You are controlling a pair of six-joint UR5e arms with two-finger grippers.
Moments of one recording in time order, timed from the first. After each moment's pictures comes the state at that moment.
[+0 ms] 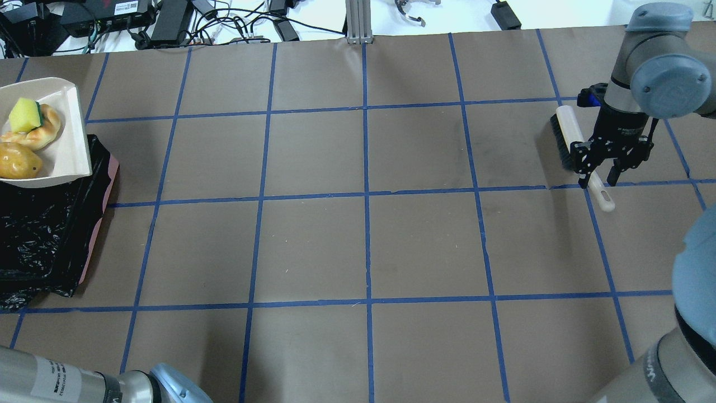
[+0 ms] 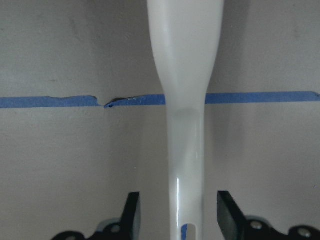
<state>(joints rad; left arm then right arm) -0.56 -1.99 -1.25 -1.68 1.19 2.25 1.24 -1.15 1.64 -1.72 -1.75 -0.31</state>
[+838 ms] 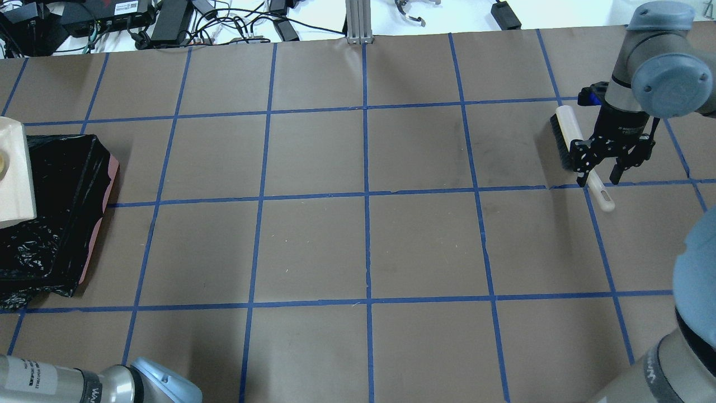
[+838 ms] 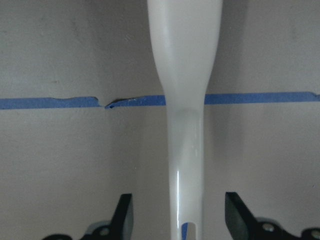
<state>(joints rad) -0.40 -2.01 -1.21 -1.70 1.26 2.35 1.24 -1.16 1.64 -1.72 -1.74 -0.30</state>
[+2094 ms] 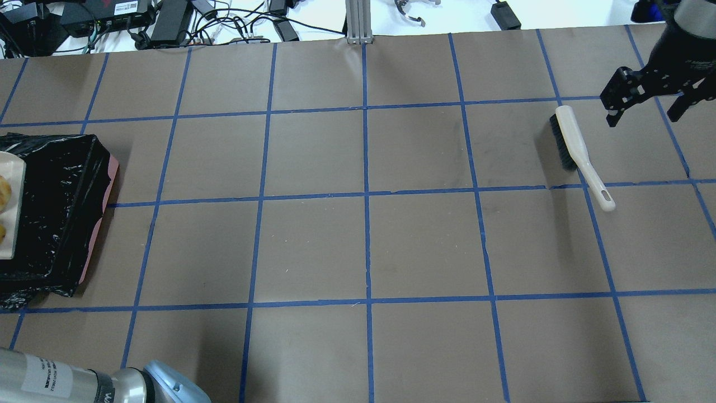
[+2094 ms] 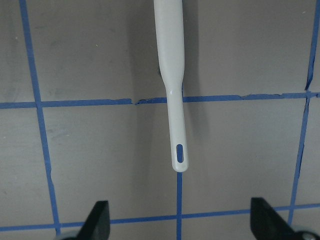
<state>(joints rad) -0.53 -2.00 -1.21 -1.46 1.57 2.40 1.26 -1.46 1.54 -1.59 -1.68 -0.30</state>
